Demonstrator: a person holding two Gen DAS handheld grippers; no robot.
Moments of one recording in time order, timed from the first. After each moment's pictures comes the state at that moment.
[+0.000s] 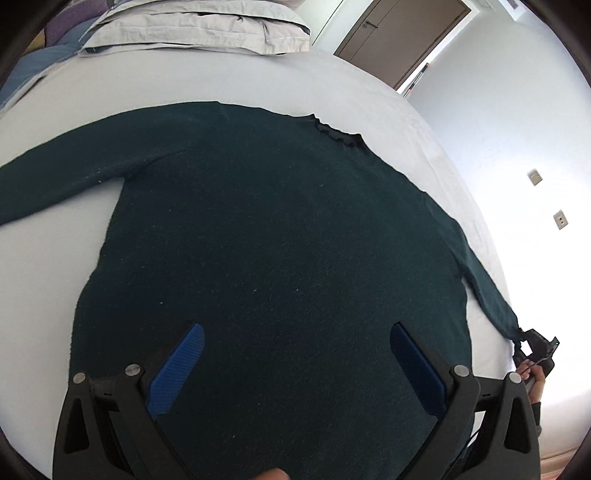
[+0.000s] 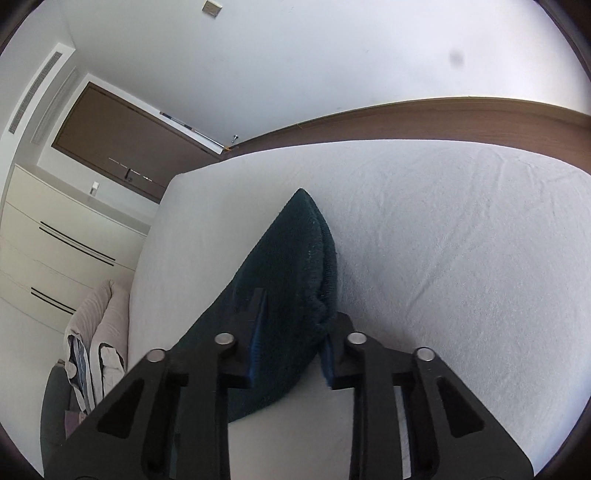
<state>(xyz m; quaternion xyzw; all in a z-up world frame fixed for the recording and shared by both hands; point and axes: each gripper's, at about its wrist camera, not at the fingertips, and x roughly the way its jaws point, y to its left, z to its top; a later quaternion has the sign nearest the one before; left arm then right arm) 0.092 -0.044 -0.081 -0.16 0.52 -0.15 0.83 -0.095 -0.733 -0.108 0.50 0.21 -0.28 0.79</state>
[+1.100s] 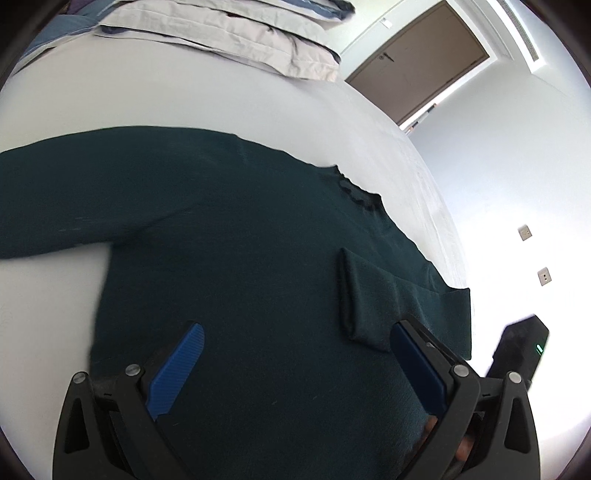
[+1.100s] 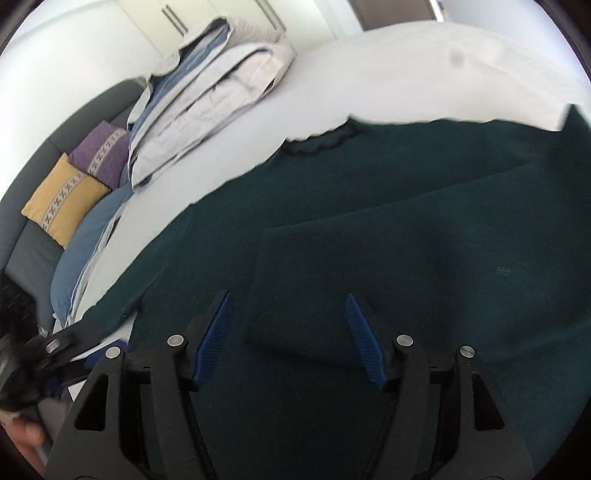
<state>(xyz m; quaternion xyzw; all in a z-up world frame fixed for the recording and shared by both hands) 0.178 -0.014 -0.094 -0.25 0.49 -0.16 0.82 0.177 -0.240 -0.135 0.20 0.43 0.08 0.88</state>
